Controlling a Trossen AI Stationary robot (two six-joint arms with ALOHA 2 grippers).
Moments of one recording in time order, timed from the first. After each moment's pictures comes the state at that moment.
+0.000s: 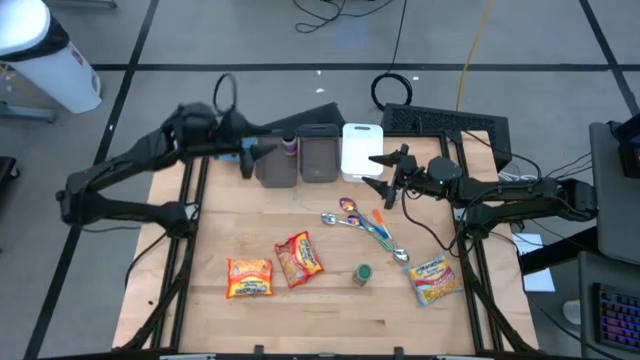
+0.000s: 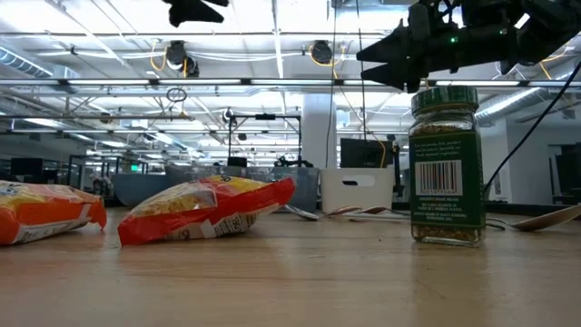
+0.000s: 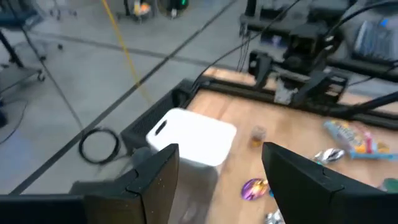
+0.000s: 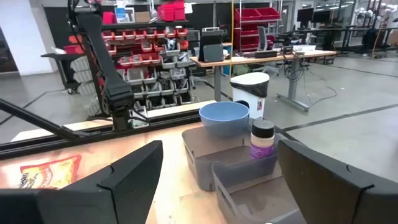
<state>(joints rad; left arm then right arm) 0.41 1.01 1.16 -0.44 0.09 0.01 -0.26 1.01 0.44 0.58 0.05 0.07</state>
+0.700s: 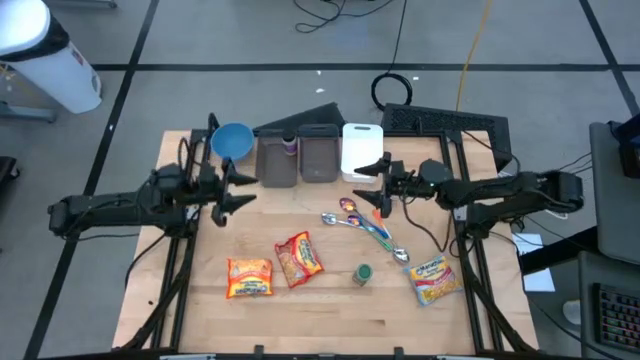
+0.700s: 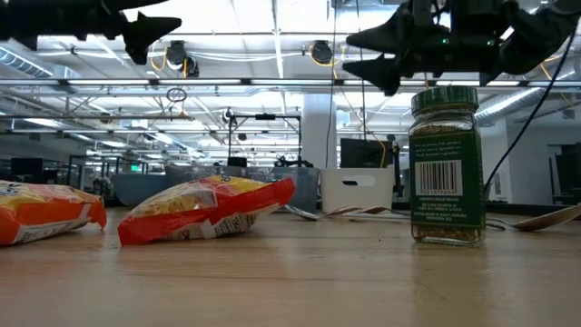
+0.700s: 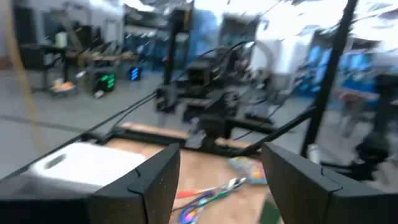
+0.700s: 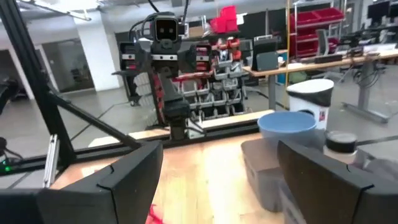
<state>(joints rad) 0.20 0.50 0.33 0.31 0.20 -0.17 -0.24 1.20 0.44 0.85 -0.17 0.16</state>
